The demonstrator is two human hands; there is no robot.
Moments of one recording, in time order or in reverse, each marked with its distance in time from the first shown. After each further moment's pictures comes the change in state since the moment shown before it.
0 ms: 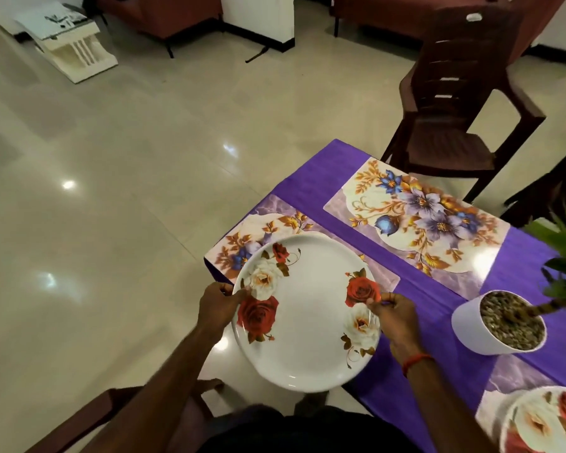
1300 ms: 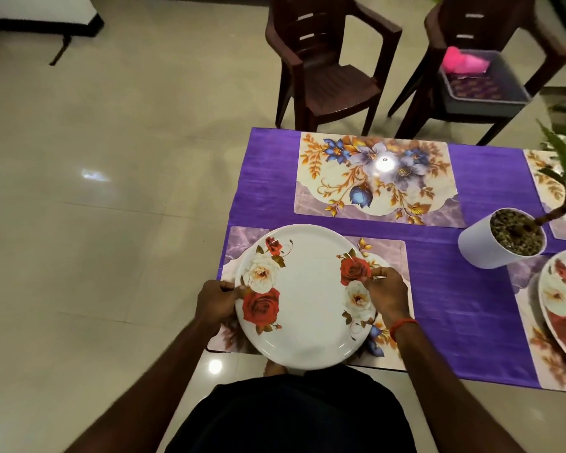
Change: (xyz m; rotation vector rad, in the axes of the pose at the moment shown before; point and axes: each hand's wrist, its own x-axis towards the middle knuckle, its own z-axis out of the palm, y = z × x) left_hand 0.237 0.078 0.013 0.365 -0.571 0.179; right_hand 0.025 -0.022 0.126 -0.086 0.458 0.308
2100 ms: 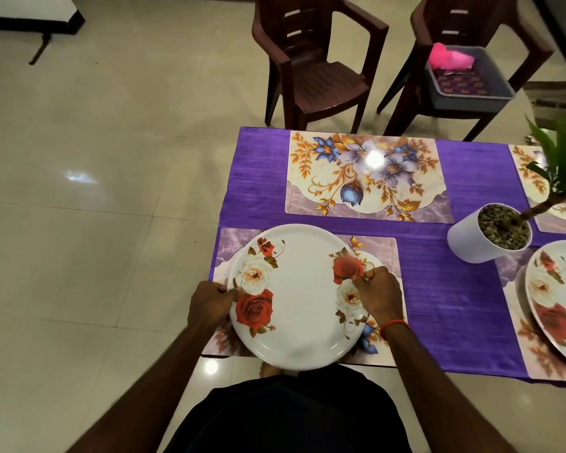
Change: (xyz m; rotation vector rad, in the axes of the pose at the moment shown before) left_hand 0.002 0.004 0.004 0.153 0.023 0.021; right_hand -0.010 -0.002 -0.005 -0.231 0.033 -0.105
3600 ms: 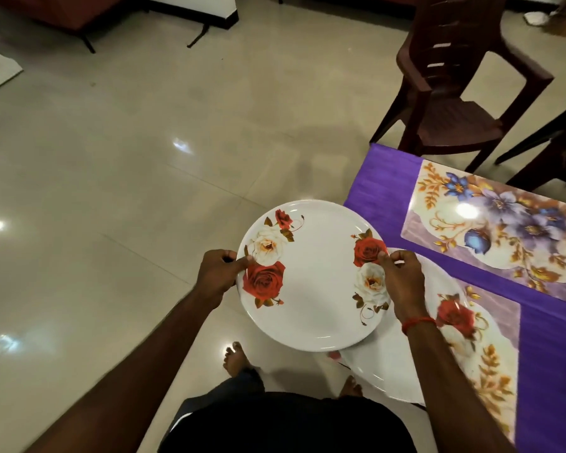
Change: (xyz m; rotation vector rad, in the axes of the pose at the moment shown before) left_hand -0.021 -0.050 -0.181 -0.448 0.253 -0.070; right_hand -0.063 -0.178 0.073 0.391 -0.154 -0.173
